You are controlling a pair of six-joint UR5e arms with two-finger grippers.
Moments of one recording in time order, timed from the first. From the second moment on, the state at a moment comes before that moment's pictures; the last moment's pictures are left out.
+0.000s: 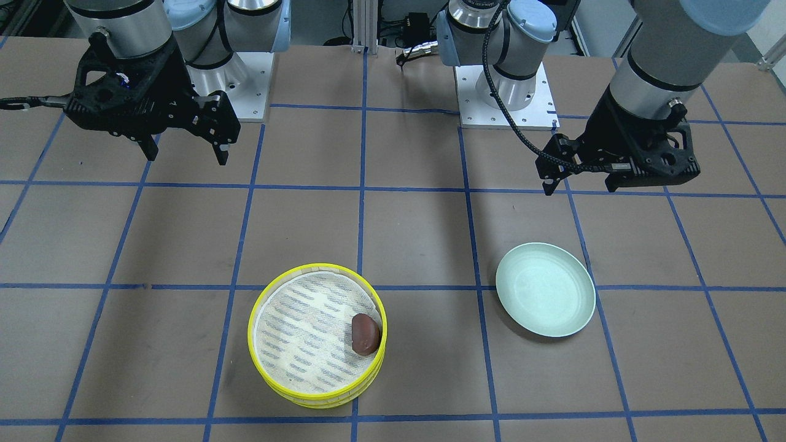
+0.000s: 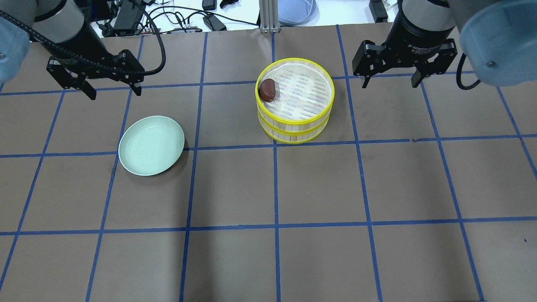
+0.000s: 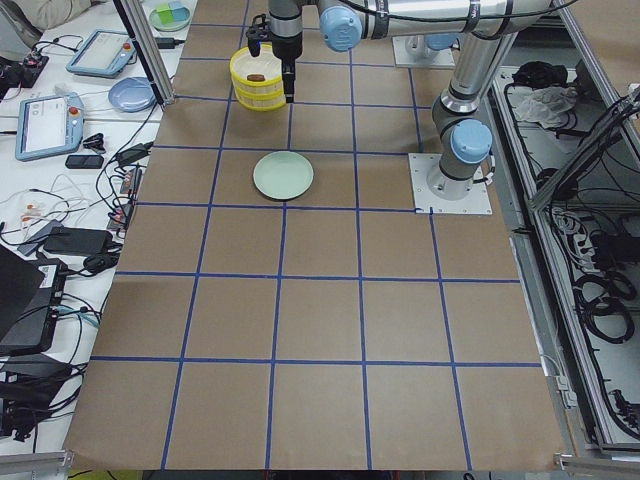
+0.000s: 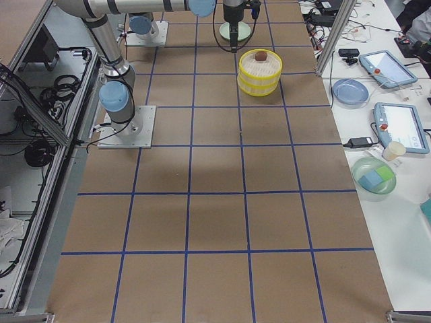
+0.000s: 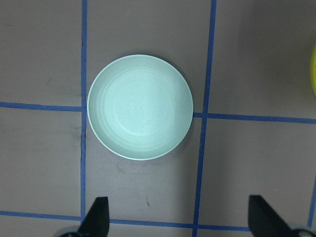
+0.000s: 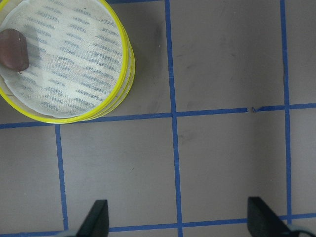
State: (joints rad) left arm -1.46 -1.62 -1.55 -1.53 1.60 0.04; right arm 1.61 -1.58 1.57 -1.65 -1.59 0.10
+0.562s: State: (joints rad) left arm -1.45 -1.61 -1.55 -1.53 1.60 0.05; right arm 1.61 -1.58 1.57 -1.65 -1.58 0.10
